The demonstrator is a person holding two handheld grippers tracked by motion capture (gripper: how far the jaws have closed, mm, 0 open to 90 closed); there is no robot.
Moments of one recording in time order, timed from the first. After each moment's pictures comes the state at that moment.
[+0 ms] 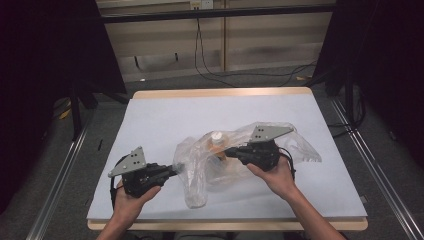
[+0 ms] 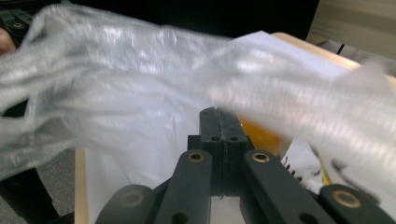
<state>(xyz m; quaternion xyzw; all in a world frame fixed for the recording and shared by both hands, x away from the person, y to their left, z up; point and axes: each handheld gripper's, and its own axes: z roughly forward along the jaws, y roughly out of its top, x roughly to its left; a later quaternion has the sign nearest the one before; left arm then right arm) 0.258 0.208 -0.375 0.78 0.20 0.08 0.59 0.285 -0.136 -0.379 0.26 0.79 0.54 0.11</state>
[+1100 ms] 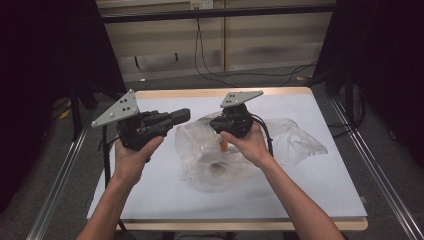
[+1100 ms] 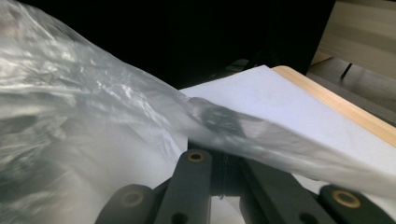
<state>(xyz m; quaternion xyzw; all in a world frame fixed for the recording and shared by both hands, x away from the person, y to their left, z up) 0.302 0.170 -0.263 0.73 0.14 0.11 0.66 0.349 -0.085 -0.333 0.24 0.79 0.55 0.10</state>
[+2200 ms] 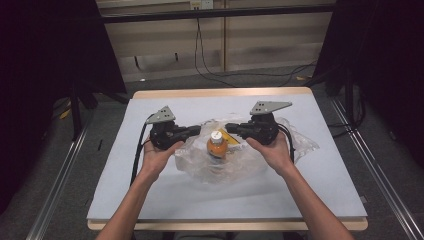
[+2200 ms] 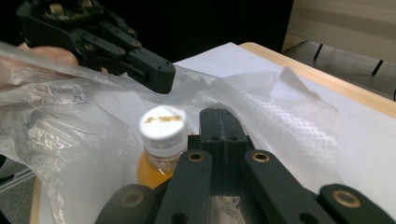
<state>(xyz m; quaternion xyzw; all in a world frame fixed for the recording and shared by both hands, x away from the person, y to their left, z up) 0.371 0.154 -0.384 0.80 0.25 0.08 0.54 0.343 -0.147 -0.368 0.30 0.77 0.54 0.11</state>
